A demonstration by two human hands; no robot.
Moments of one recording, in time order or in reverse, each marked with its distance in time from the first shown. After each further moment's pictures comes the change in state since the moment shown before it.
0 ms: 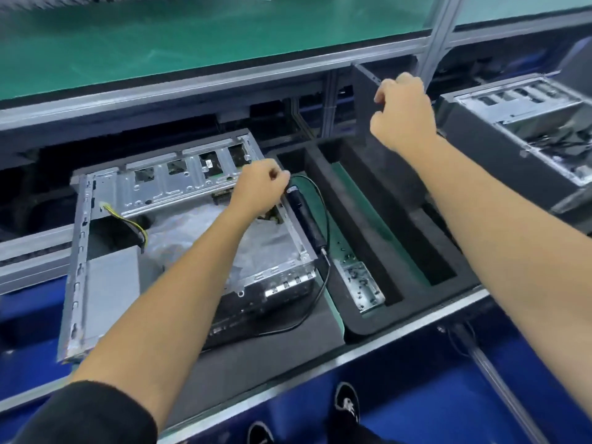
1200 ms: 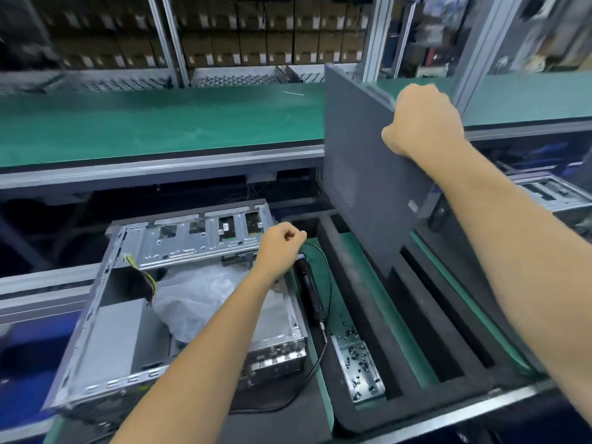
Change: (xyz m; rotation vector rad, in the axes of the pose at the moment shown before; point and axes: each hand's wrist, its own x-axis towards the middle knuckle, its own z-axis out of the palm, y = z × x) left_hand 0.011 0.033 0.018 -0.396 0.097 -0.197; right_hand 0.063 -0.036 -0.112 -0.105 0.082 -0.042
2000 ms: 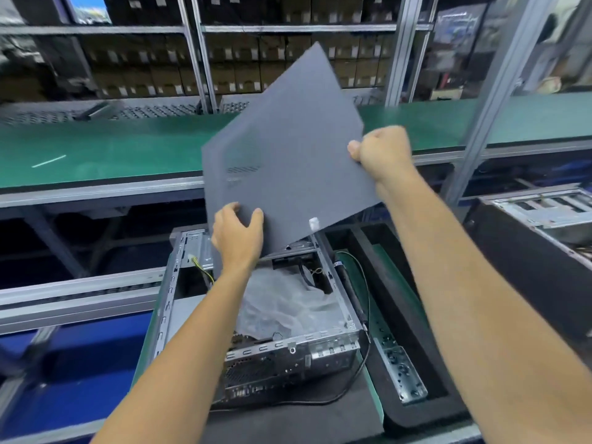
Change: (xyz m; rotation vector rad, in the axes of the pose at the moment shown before) left_hand -0.023 -0.008 -0.147 0.118 0.614 0.031; right_hand -0.061 -0.128 -0.003 1.097 -0.147 0.318
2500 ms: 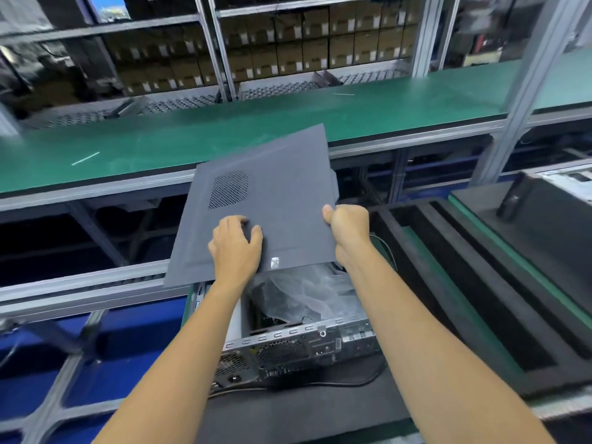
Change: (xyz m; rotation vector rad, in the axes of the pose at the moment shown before) left_hand -0.006 -0.052 -0.049 0.395 -0.098 0.119; right_hand -0.068 0.098 0.104 0.409 -0.075 0.401
